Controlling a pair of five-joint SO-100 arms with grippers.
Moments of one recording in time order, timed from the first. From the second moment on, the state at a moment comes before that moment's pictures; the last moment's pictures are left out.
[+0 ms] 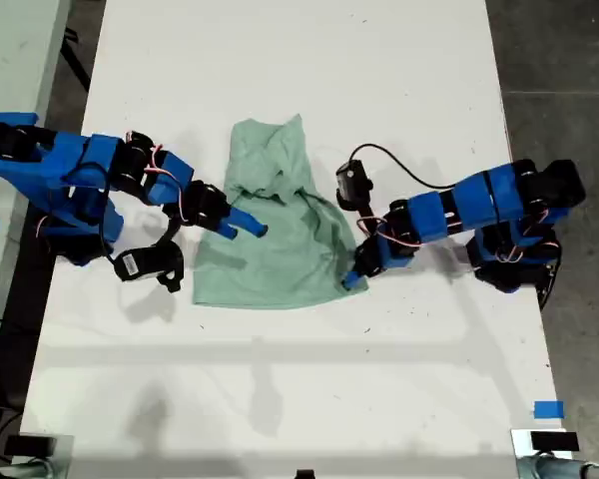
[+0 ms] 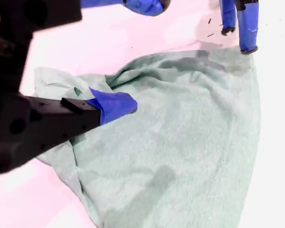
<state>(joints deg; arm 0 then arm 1) -5.9 111.7 112.9 58.4 -0.4 -2.9 92.7 114.3 58.1 -29.5</state>
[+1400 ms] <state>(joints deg) -5.9 111.2 112.9 57.5 -1.5 5.4 90.0 87.5 49.4 -22.5</state>
